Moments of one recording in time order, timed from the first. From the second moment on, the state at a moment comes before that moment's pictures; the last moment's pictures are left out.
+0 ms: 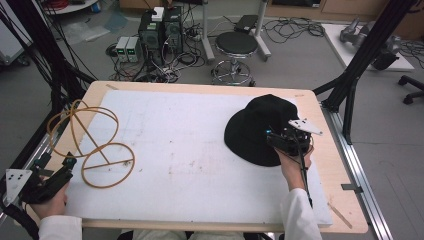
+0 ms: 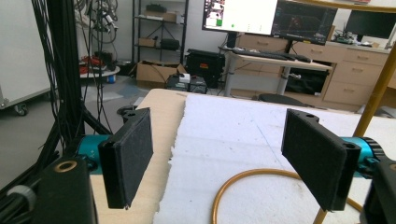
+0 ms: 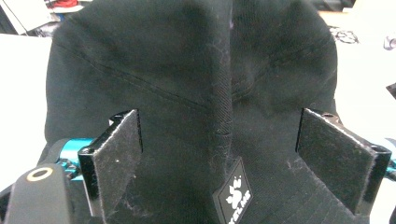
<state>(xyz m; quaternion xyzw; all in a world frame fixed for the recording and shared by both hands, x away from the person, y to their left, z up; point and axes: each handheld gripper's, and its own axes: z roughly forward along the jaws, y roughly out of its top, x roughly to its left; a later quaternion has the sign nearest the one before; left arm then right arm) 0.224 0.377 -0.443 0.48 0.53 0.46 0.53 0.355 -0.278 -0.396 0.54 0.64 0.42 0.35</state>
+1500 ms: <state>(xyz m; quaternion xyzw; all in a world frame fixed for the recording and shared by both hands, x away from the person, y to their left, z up) 0.224 0.378 -0.443 0.47 0.53 0.45 0.54 0.365 -0.278 -0.394 0.52 0.67 0.40 0.34</state>
